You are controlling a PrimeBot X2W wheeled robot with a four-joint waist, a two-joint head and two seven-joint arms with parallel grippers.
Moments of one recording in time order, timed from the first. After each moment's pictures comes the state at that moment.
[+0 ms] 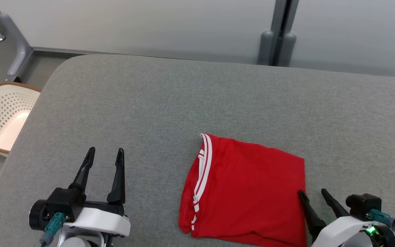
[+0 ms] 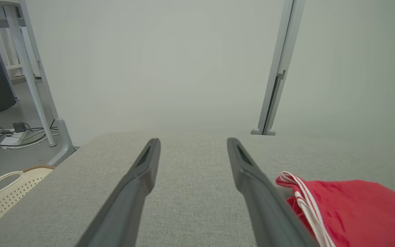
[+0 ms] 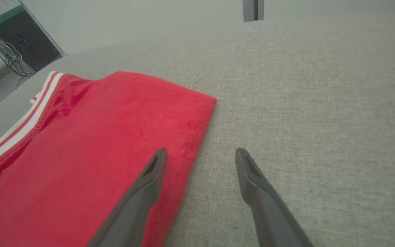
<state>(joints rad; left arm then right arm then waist) -0.07 0.07 -0.11 0.15 -0.21 -0.03 -0.26 -0.05 -0.14 0.17 0.35 0.36 0.13 0.03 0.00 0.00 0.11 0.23</state>
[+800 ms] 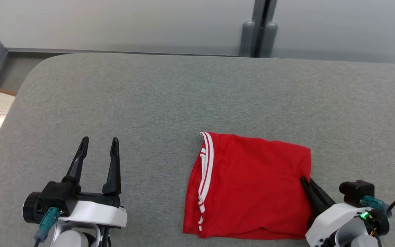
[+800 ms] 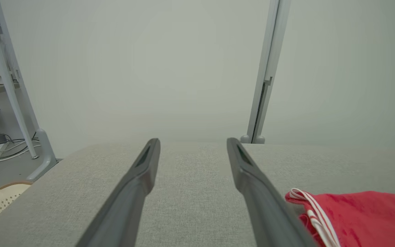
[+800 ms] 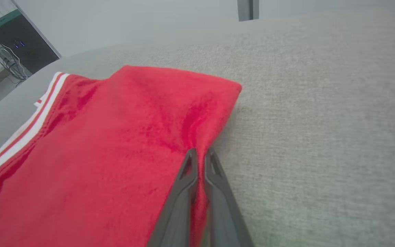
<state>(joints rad) -0.09 0.06 -0.09 0.13 -0.20 -0.03 -0.26 -0.15 -0.17 0.27 0.47 0.42 0.13 -0.03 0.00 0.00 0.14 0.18</state>
